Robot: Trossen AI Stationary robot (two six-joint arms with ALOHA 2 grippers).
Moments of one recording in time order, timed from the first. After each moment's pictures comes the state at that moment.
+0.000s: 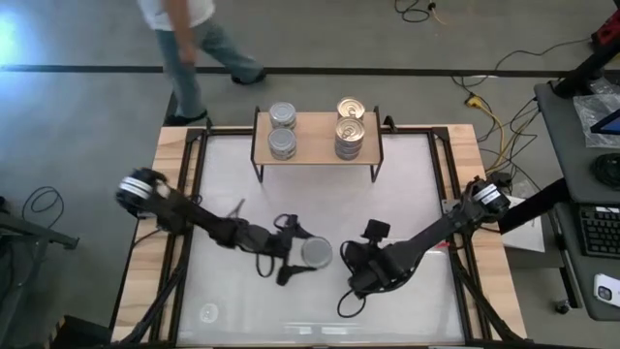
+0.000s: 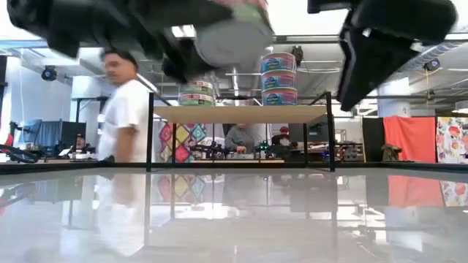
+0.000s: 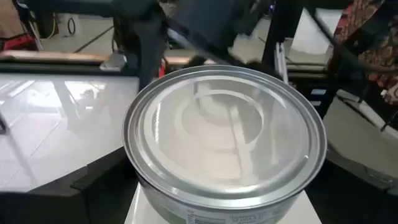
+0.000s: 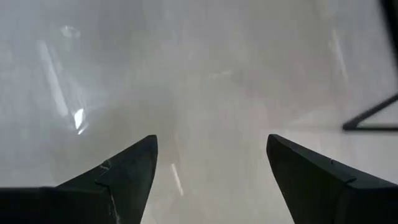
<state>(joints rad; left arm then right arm) -0.33 1.69 0.66 0.85 -0.20 -0.14 0.52 1.86 1.39 -1.08 0.54 0.79</state>
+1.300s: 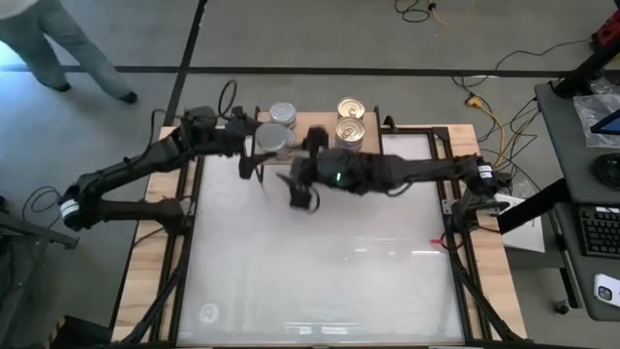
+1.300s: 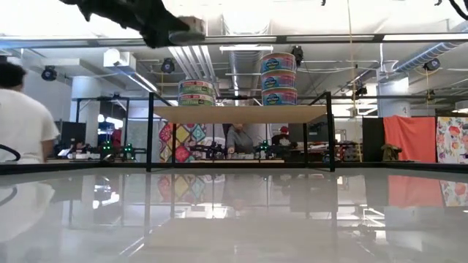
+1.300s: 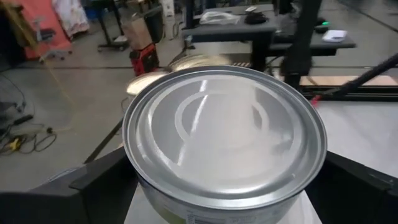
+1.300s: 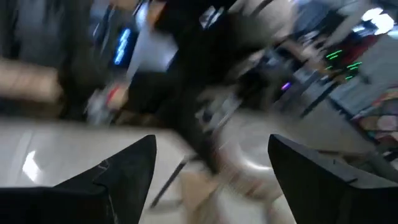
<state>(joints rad) 0.55 1.01 0.91 -0.15 0.28 0.20 0.04 1.83 1.86 -0.36 0.46 -0.32</state>
